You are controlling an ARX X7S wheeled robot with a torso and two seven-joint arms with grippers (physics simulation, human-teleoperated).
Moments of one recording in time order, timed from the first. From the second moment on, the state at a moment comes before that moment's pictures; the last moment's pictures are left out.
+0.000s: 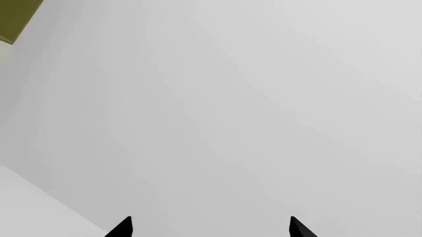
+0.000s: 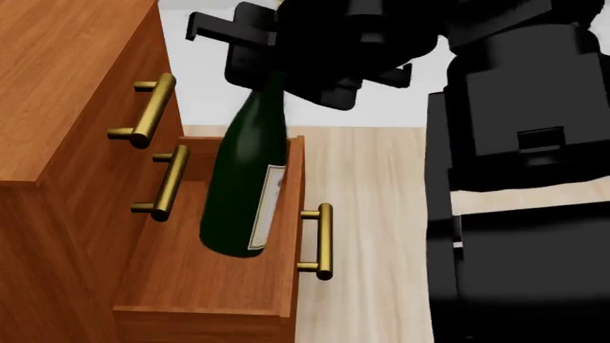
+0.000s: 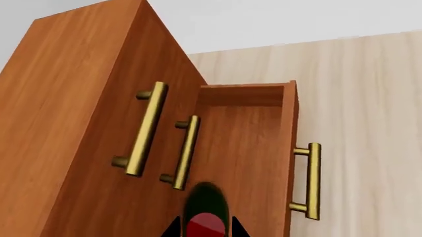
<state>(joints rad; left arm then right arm) -0.19 -0.29 -0.74 0.08 -0.17 0.26 -0.92 1.90 0.02 -0.30 1.29 1.15 1.34 0.42</state>
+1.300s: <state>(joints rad) -0.20 -0.29 -0.74 0.05 -0.16 0.29 -0.91 2.02 0.00 -1.73 1.21 2.34 1.01 0.24</state>
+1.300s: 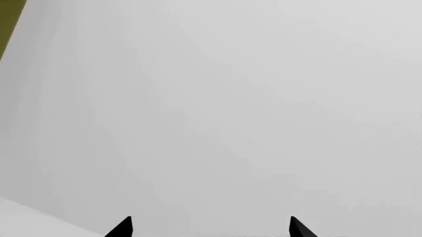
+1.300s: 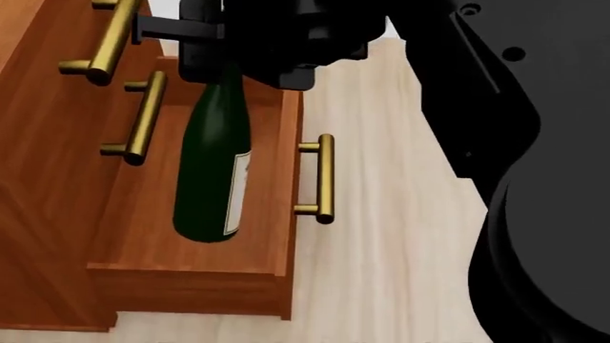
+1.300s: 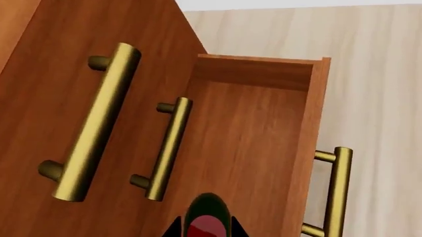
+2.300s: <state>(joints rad) -0.20 -0.30 -0.74 0.04 -0.18 0.30 -0.91 2.01 0.01 -1.63 1.19 2.24 0.95 0.23</state>
